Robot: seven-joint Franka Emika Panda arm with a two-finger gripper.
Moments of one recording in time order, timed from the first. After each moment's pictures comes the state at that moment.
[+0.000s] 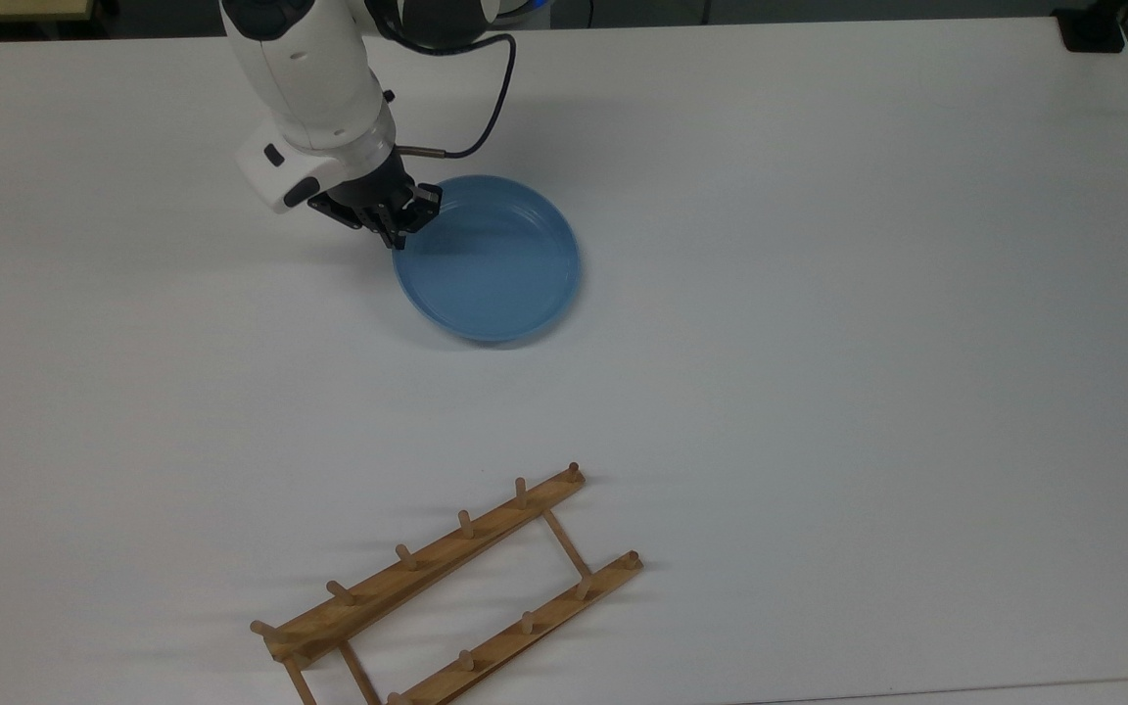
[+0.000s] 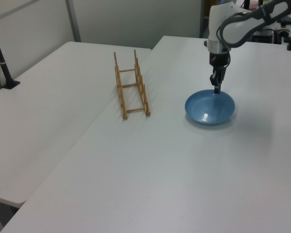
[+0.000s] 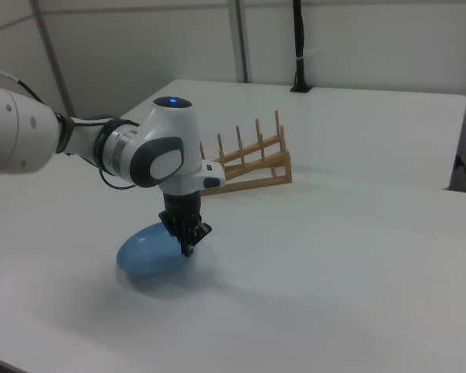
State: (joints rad) arm -0.22 0.20 0.10 -1.99 0.05 2.13 -0.07
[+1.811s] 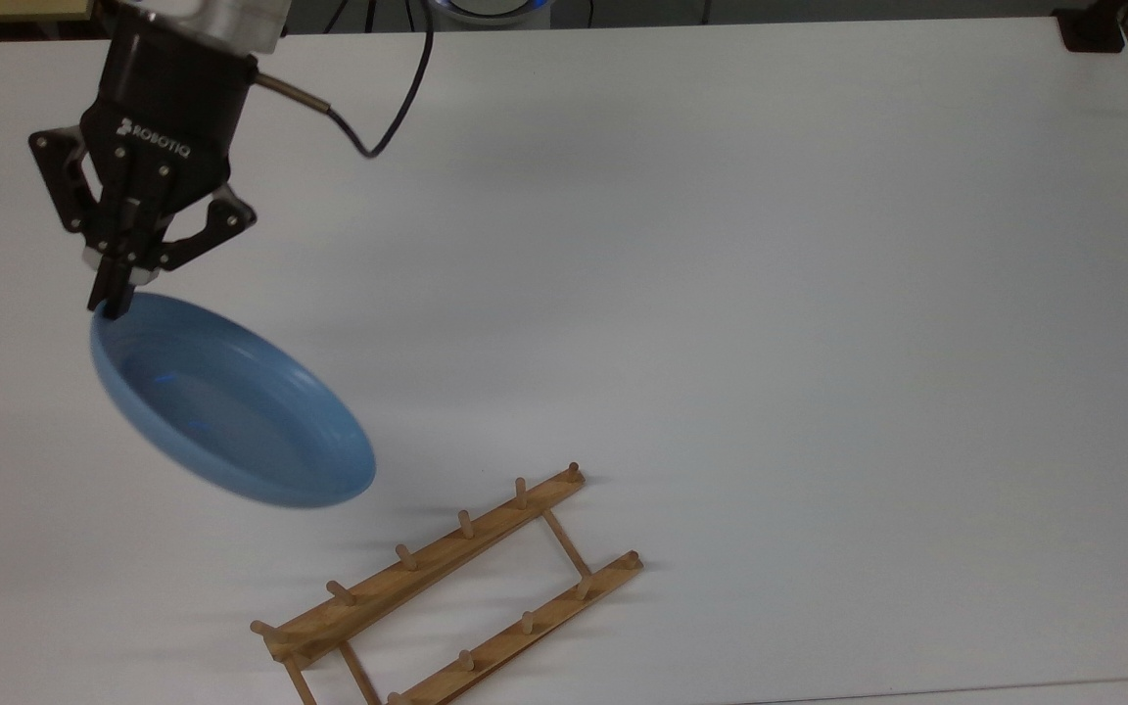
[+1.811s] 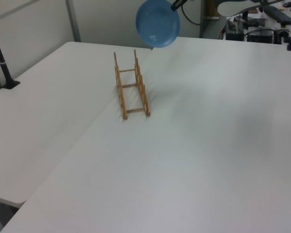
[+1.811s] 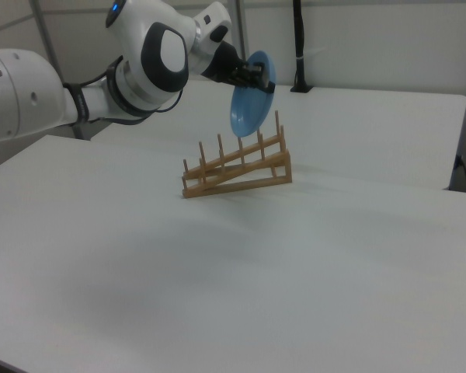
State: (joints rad) arm -0.22 0.29 0.07 -1.51 -0.62 2.61 0.39
